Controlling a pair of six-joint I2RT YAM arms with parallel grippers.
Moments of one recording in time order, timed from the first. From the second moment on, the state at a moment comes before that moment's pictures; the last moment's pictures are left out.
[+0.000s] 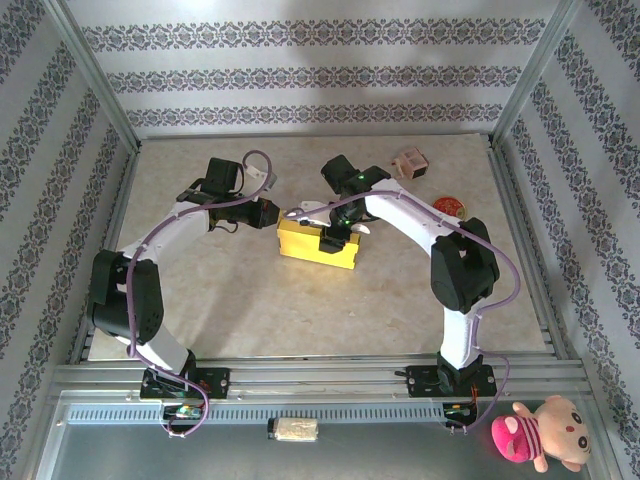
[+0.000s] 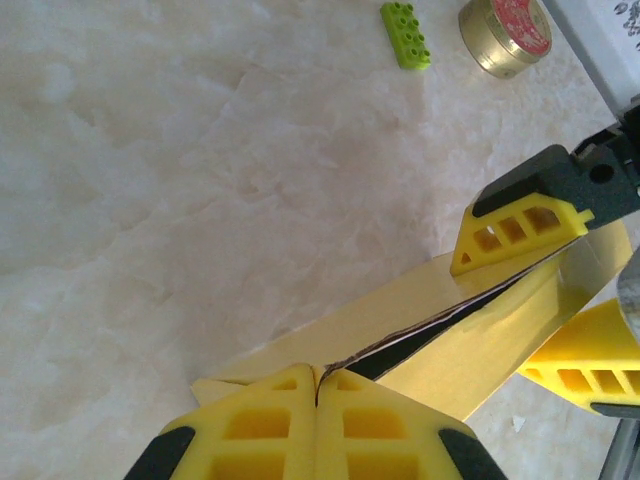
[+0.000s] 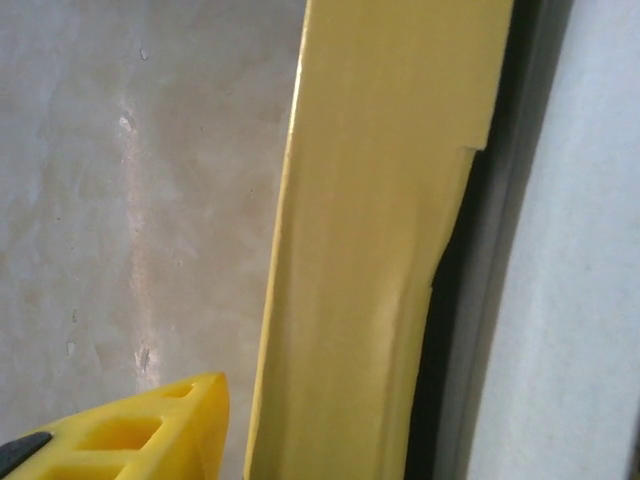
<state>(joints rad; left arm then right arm) -0.23 1.61 1.19 -0.47 0.63 0.02 0.58 1.93 1.62 -0.99 -0.37 -0.84</state>
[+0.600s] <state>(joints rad) -0.23 1.59 1.16 -0.43 0.66 0.08 0.58 1.91 1.59 -0.98 -0.38 -0.86</state>
